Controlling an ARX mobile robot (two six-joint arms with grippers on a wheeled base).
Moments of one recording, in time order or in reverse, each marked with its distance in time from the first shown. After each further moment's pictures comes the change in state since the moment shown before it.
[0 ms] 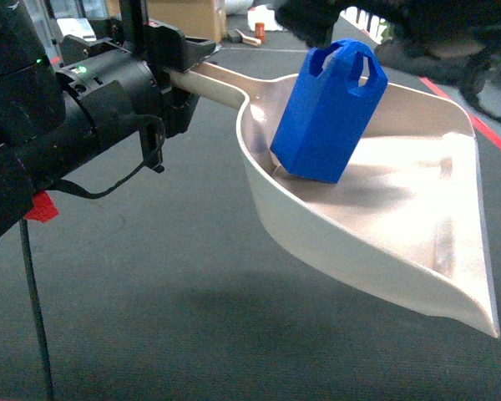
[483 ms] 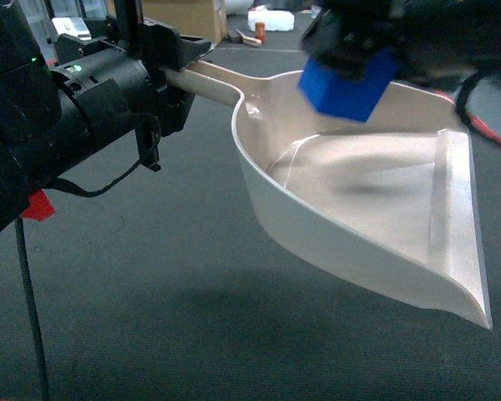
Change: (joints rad) left arm 0.001 0.000 0.000 0.001 -0.001 -0.001; right arm -0.005 0.059 -0.005 0.041 -0.028 -0.077
